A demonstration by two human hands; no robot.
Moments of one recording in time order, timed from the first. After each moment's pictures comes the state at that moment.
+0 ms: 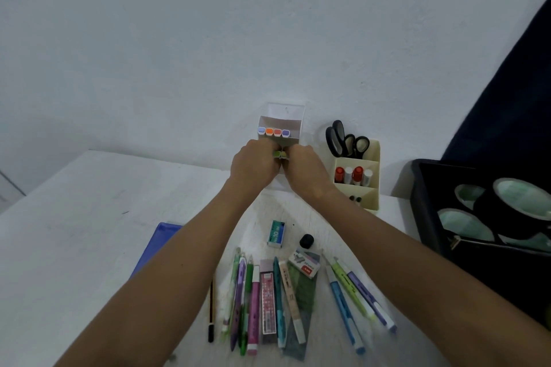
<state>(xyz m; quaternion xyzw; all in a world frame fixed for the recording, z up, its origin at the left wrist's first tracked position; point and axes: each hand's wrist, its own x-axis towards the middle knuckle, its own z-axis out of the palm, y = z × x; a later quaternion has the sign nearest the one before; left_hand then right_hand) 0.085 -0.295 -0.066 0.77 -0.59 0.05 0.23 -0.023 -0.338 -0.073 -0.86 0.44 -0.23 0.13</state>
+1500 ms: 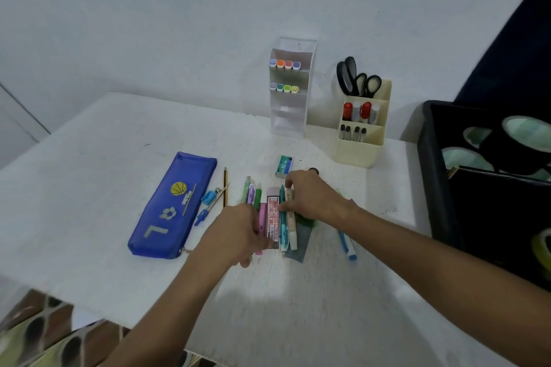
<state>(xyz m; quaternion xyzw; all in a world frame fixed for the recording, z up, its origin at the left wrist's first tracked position) 0.006 -0.074 -0.111 0.82 -0.45 -0.34 0.07 -0.096 -0.197 -0.118 -0.87 0.41 0.01 0.27</state>
